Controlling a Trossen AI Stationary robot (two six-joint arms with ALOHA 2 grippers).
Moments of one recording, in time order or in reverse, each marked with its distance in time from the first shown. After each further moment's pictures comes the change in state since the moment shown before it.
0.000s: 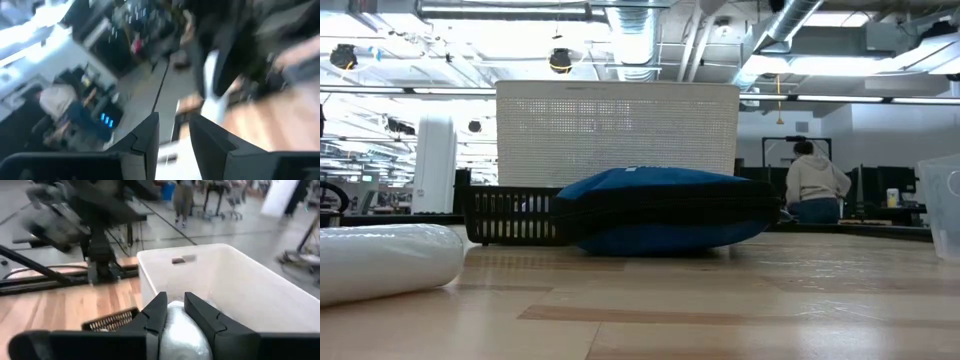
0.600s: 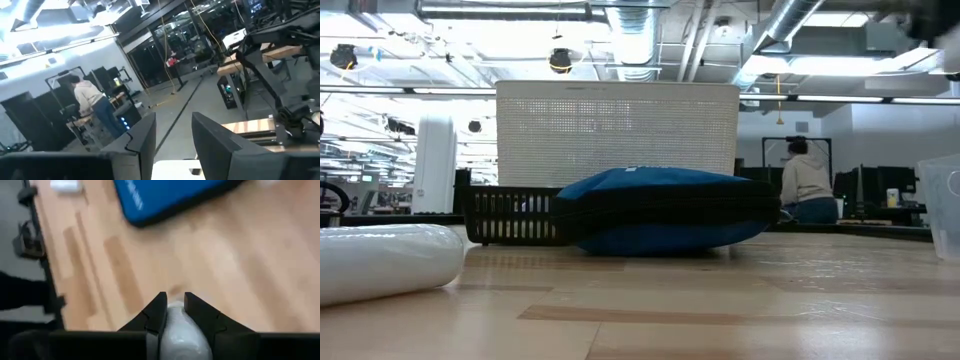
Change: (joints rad) left arm -0.028 -0.298 0.000 -0.075 -0.146 -0.105; right arm 0.521 -0.096 -0.005 -0.978 -0.160 1.003
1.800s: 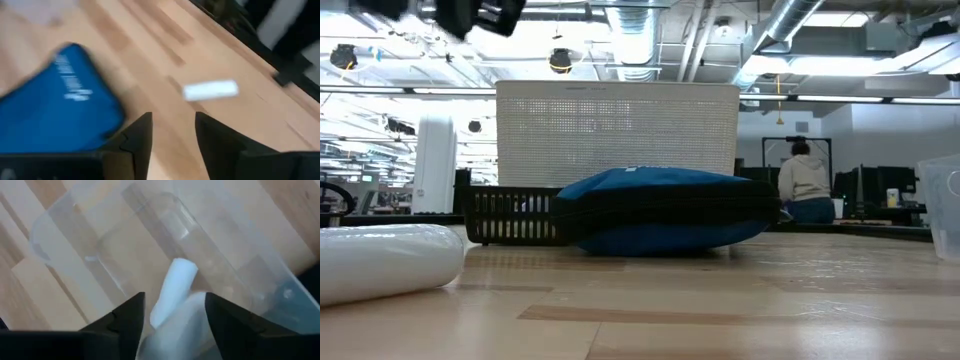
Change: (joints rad) left arm -0.400 0.247 -0.318 -0.421 0.559 -0.318; right arm 0.508 0.163 -0.224 -0.041 -0.014 0.773
